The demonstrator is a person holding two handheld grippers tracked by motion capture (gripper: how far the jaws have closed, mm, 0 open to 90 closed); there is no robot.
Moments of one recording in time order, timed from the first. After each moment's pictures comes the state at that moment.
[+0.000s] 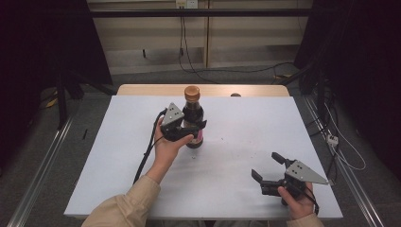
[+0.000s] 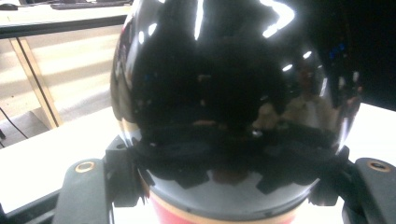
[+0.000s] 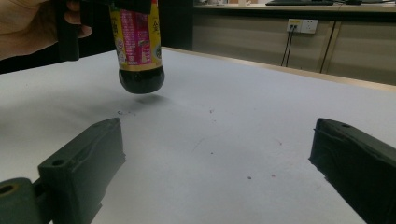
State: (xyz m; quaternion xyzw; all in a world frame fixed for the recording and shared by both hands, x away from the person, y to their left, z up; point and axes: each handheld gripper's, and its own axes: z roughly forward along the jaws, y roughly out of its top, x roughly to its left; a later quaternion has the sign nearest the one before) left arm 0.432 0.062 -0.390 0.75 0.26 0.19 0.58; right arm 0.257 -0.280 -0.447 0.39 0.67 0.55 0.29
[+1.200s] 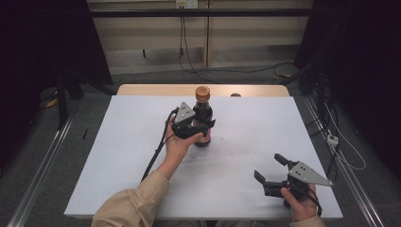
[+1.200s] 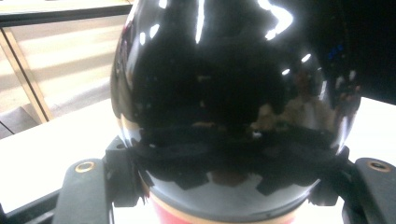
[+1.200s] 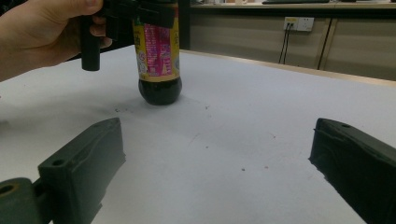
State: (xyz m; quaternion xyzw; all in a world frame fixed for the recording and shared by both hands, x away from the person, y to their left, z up) left arm 0.448 0.033 -0.406 0.76 0.26 0.18 0.57; right arm 0.253 -0.287 -0.449 0.40 0.67 0.55 0.29
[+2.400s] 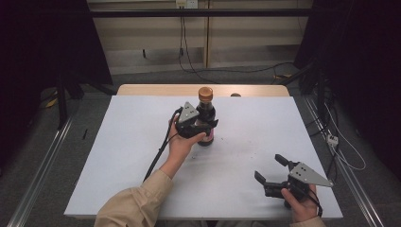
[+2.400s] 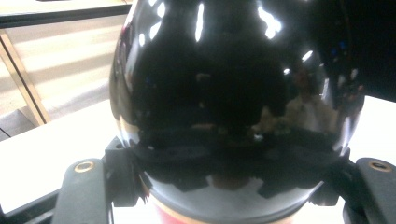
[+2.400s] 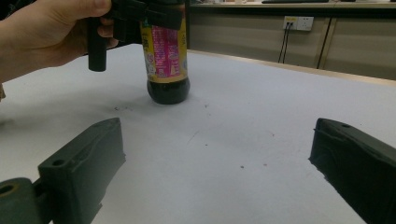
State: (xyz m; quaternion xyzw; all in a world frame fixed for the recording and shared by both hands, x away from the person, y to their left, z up) left arm 0.451 0.025 -0.410 0.76 0.25 0.18 0.57; right arm 0.251 -0.288 -0.450 0.40 0.67 0.55 0.29
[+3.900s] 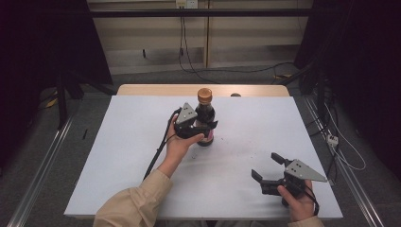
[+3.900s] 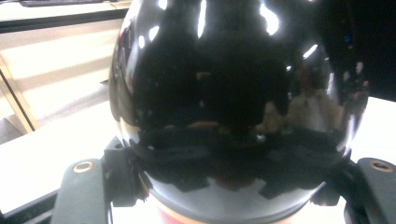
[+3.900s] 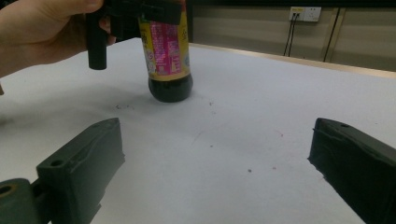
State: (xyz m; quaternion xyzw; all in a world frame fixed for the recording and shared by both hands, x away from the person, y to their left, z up) left arm 0.453 0.029 -0.414 0.76 0.23 0.17 0.59; right arm 0.262 -0.281 -0.449 0.40 0.68 0.55 0.28
